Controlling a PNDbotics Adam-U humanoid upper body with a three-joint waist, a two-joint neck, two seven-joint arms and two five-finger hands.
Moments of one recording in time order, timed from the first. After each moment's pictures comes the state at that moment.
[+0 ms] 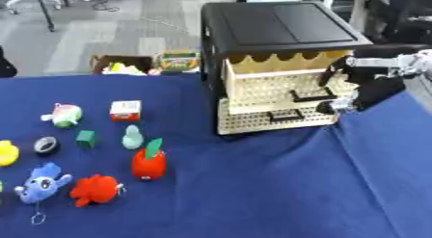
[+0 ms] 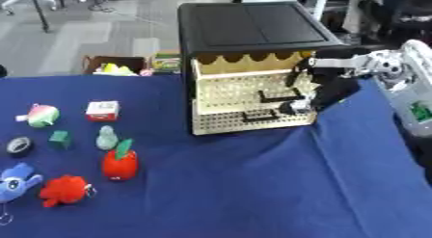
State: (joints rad) left arm -0.54 0.72 -0.09 -1.99 0.38 -0.28 0.20; right arm -0.87 -0.59 0.21 -1.42 0.65 -0.05 0.91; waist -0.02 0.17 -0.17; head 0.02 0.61
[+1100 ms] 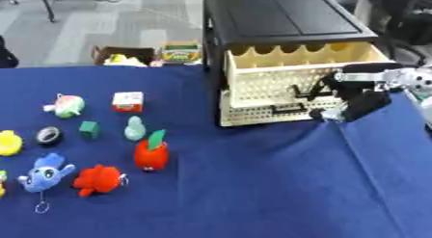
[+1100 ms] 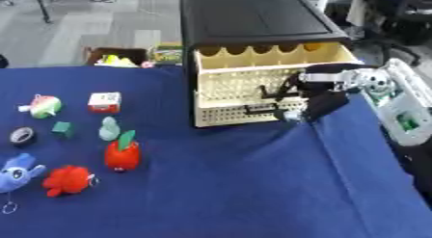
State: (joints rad) left arm -0.54 0.72 -0.09 -1.99 0.38 -0.28 0.20; right arm -0.82 -0.57 0.25 -1.37 0.53 -0.04 0.90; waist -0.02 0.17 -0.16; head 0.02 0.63
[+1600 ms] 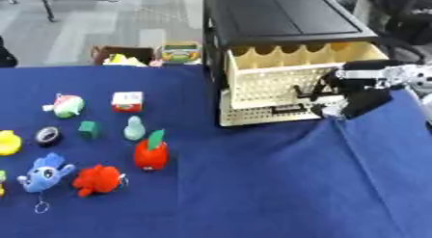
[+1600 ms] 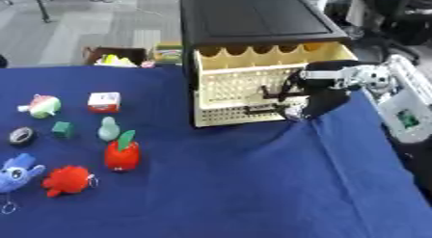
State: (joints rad) left arm -0.54 0.72 -0.09 -1.99 0.38 -0.27 0.20; right arm -0.85 -0.57 0.24 -1.37 0.58 -0.03 0.91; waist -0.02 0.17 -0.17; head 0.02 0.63
